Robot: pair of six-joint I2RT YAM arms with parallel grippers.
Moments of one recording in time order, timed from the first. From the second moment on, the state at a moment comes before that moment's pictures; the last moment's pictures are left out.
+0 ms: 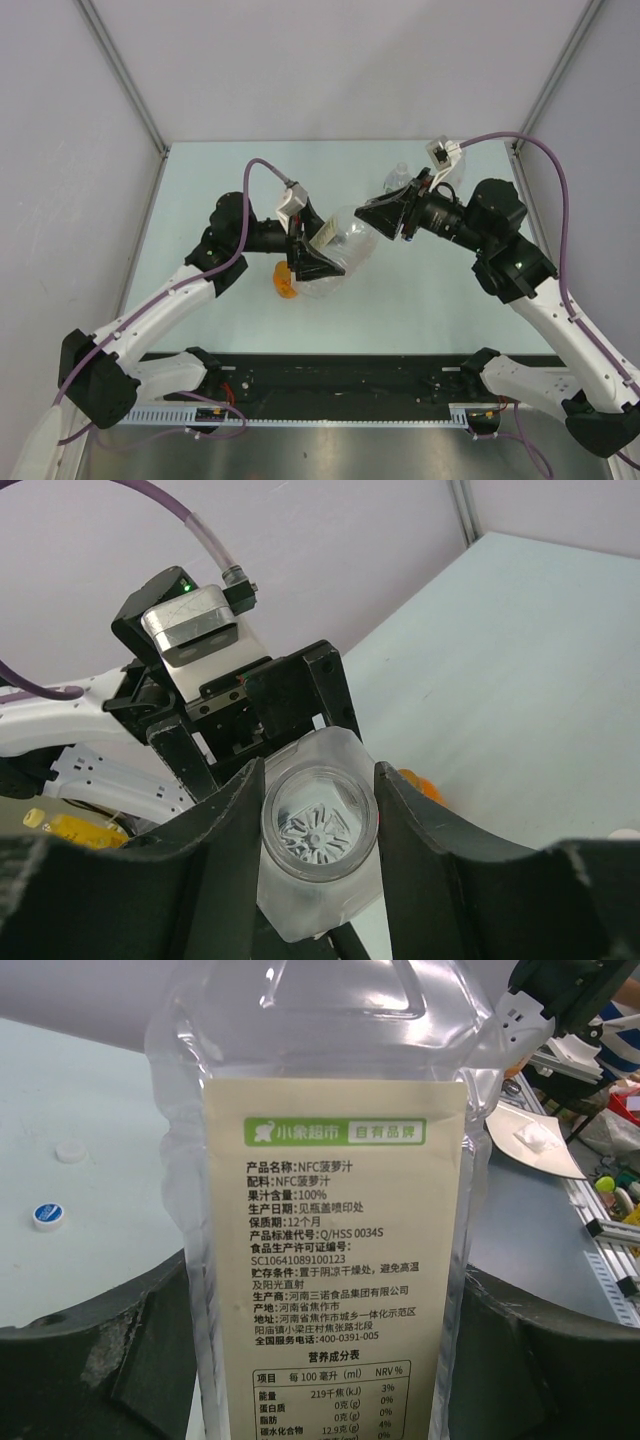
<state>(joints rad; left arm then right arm) -0.61 1.13 0.90 0.23 1.00 -0.31 0.63 0.98 1.21 -0.19 -0.42 0.50</state>
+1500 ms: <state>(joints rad) -0.61 0.67 0.94 -0.18 -0.28 -0.18 0.70 1.30 1.28 0.02 0.16 0.31</state>
